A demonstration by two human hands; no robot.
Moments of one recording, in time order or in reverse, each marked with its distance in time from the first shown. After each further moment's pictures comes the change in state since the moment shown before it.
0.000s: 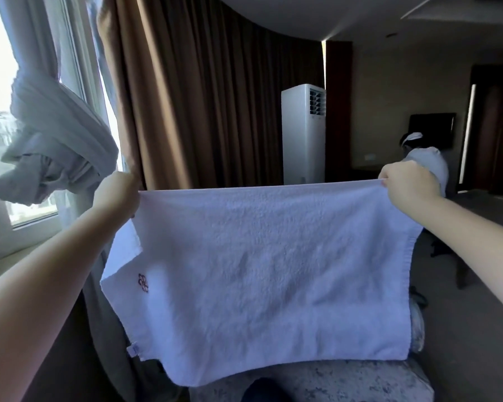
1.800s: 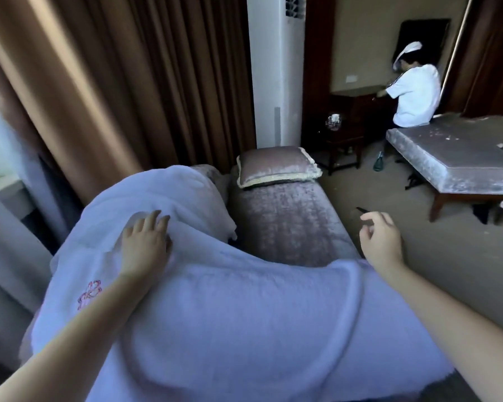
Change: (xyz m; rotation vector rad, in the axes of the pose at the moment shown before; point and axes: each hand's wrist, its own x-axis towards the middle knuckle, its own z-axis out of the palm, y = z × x) left_hand -0.004 0.141 0.284 -0.100 -0.141 0.356; right_hand -0.001 0.028 0.327 0.566 -0.008 0.198
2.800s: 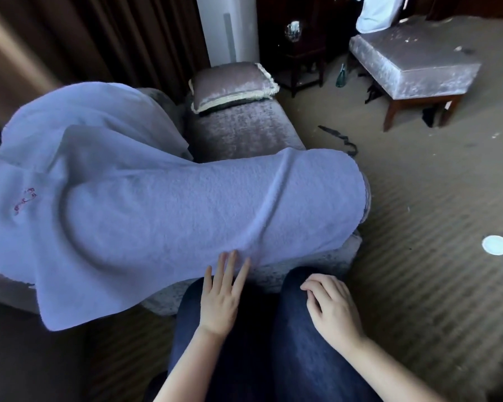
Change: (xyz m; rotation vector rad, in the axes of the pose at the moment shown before) left_hand -0.305 0.182 0.096 -0.076 0.109 0.424; right_hand -0.352 0.052 -0.073 -0.087 -0.202 -0.332
